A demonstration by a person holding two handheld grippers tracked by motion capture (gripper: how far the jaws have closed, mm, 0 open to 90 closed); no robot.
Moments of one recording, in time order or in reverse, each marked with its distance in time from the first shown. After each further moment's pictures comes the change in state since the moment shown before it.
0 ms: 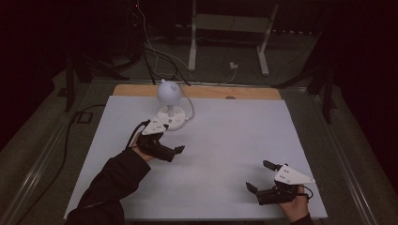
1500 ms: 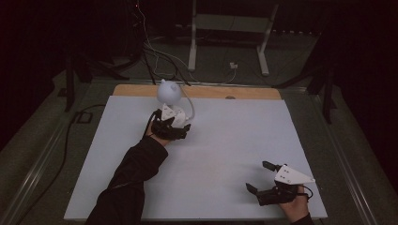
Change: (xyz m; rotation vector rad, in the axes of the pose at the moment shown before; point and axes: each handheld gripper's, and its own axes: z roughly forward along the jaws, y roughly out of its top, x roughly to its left) left arm 0.035 0.006 0.070 -0.003 0.270 -0.124; right arm -0.001 -0.001 0.000 0.000 0.025 0.010
